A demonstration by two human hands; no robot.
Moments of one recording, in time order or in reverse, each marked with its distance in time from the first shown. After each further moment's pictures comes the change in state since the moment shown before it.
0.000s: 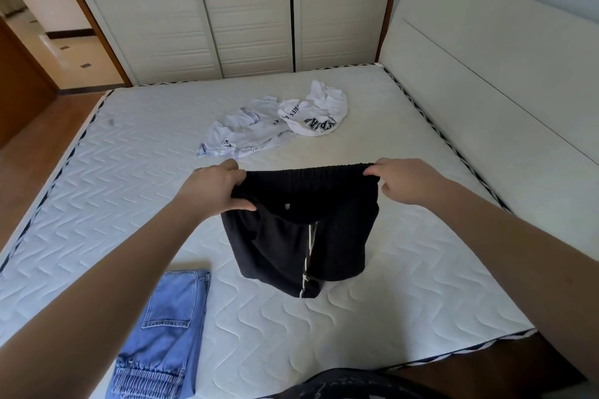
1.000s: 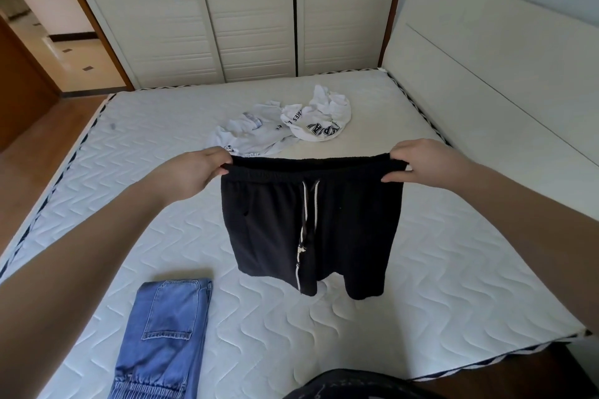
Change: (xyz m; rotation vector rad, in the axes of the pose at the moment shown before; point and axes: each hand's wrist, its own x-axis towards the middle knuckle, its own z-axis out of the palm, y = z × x) left_hand 0.015 -0.064 -0.026 -0.211 0.116 0.180; right_hand 0.023 0.037 -0.032 0.065 0.217 -0.189
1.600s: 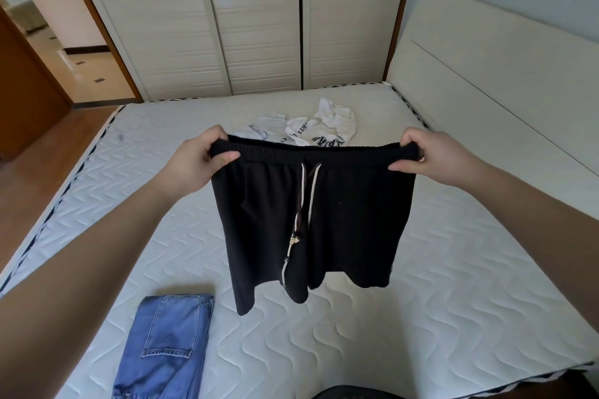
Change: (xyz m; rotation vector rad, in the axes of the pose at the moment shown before) left_hand 0.026 0.005 -0.022 -0.493 0.334 -0.242; right_hand 0.018 0.007 -0.027 0.444 0.180 0.146
